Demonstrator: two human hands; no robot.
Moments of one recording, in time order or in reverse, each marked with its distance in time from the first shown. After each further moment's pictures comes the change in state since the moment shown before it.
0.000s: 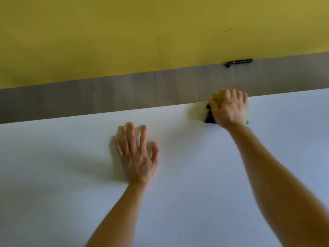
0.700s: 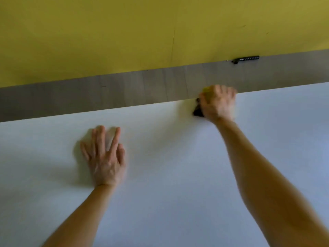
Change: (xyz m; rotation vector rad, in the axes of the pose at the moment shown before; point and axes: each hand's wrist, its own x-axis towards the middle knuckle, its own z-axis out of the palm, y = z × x) left_hand 0.008 -0.228 -0.038 0.026 0.121 0.061; right_hand -0.031 -0.161 0.038 0.045 0.080 0.012
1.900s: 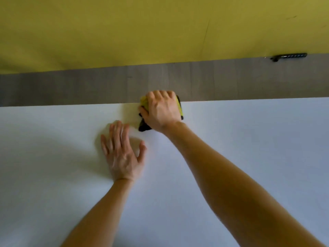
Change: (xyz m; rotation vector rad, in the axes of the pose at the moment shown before) left_hand -0.001 -0.005 0.004 0.046 -0.027 -0.174; right_hand -0.044 -0.223 0.051 0.078 -0.160 -0.547
